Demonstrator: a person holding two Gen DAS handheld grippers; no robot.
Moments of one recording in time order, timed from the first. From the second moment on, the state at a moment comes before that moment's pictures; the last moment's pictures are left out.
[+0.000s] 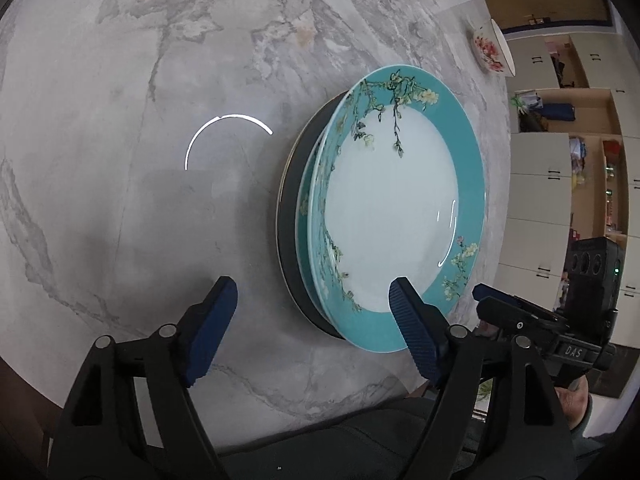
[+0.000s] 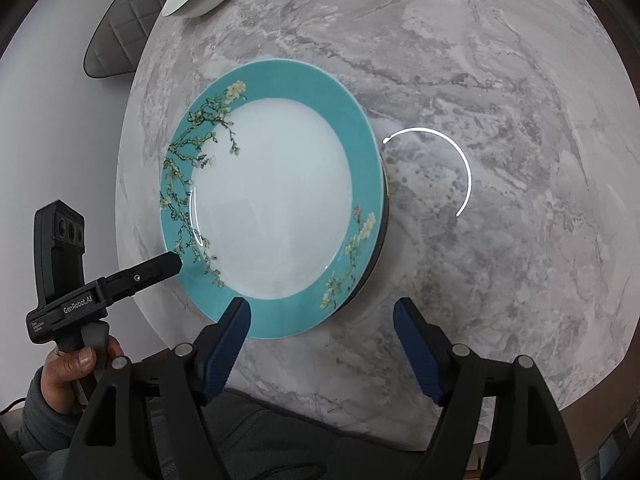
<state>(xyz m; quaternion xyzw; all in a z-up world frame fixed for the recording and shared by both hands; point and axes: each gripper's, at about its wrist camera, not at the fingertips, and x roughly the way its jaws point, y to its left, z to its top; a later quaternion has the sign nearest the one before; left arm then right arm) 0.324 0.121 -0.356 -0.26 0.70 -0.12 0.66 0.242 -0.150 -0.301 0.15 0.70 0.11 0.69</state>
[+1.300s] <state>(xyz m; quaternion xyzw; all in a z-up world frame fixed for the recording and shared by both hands) 0.707 0.194 -0.338 -0.06 0.57 -0.05 0.82 0.621 -0.057 -0.295 0.12 0.61 0.14 0.77</state>
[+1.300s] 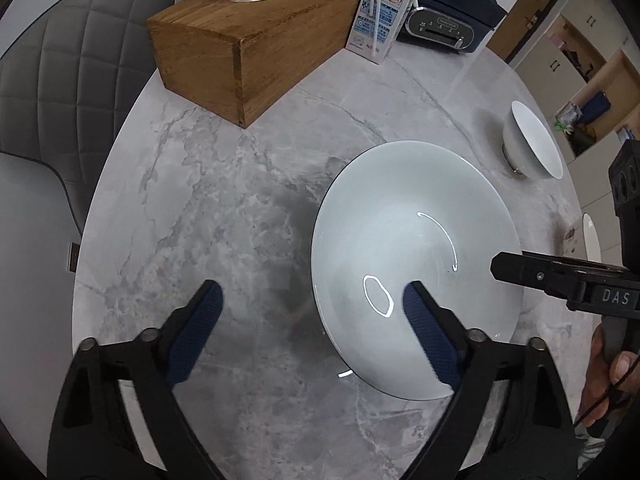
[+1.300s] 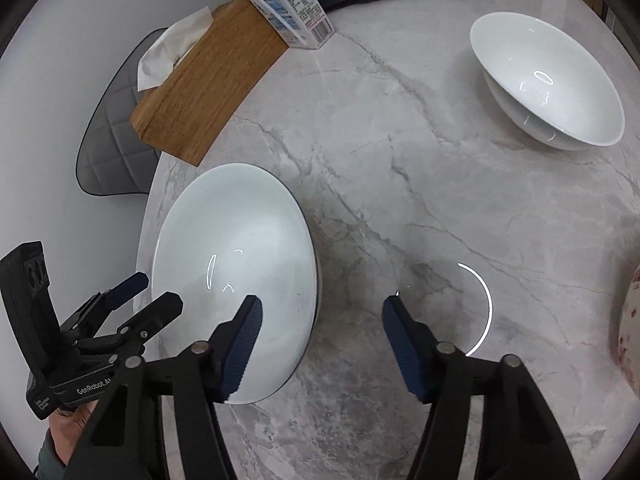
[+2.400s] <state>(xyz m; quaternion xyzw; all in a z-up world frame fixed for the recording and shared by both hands) 0.582 0.049 -0.335 -0.03 0.59 -0.17 0.79 0.457 -0.150 -0.278 0.13 0.57 0.08 0.80</state>
